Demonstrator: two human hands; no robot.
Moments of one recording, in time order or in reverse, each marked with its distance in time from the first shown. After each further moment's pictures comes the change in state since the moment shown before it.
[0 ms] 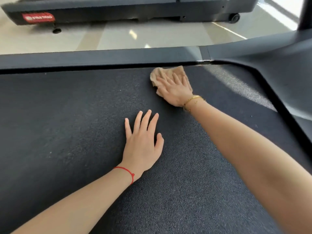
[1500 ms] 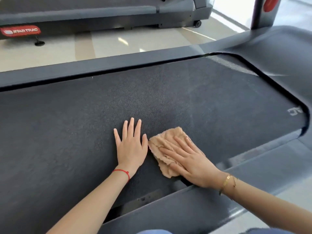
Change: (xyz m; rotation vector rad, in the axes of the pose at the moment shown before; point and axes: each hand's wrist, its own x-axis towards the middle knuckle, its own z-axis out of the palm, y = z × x) left_hand -0.133 -0.298 -0.055 -0.044 0.018 0.095; right_hand -0.268 -0.346 0.108 -0.044 -0.012 -0.062
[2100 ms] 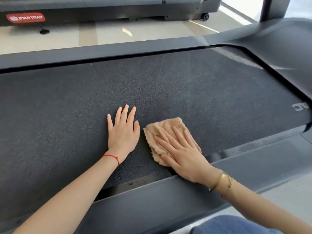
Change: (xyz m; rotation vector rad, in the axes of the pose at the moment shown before) left_hand -0.002 0.000 0.005 0.017 0.062 -0.001; right_hand -0.010 -0.010 0.006 0.018 0.018 0.083
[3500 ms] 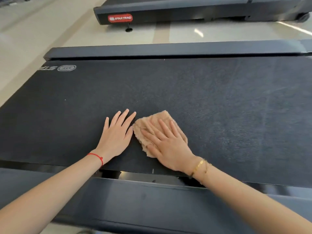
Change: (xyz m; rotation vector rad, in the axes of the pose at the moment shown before) left_hand -0.085 -0.181 -0.060 0.138 -0.083 -0.184; right_hand 0.127 -0.143 0.032 -0.015 -0.004 -0.432
